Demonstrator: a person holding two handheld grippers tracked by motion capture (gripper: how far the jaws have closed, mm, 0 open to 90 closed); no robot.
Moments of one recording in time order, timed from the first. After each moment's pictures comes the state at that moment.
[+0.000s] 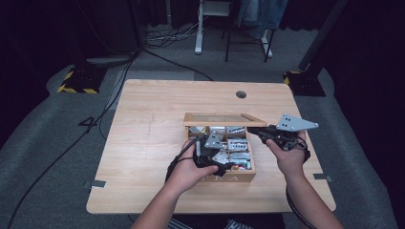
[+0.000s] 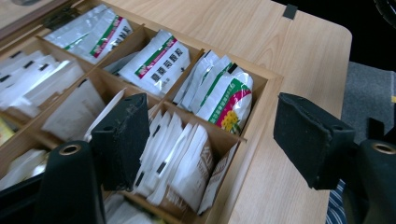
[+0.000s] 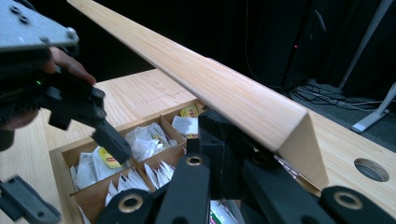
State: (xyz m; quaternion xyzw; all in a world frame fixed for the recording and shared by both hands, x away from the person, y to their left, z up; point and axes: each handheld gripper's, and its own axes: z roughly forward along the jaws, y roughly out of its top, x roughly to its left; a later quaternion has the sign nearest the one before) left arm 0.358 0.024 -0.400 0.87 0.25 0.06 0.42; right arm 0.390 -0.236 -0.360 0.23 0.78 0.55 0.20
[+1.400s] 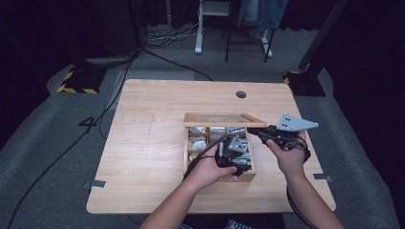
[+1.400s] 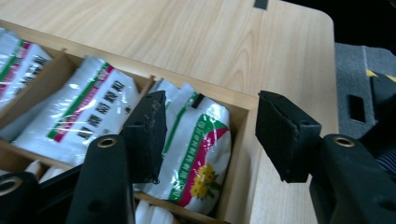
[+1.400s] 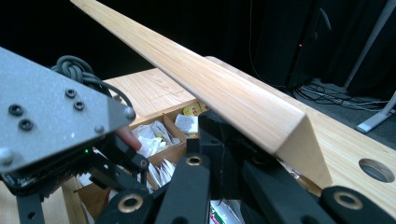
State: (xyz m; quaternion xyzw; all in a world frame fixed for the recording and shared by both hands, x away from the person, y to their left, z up) left arm 0.375 -0.034 -0.423 0.89 0.17 0.03 0.41; right arm 0.391 -0.237 -0.361 0.22 0.78 0.55 0.19
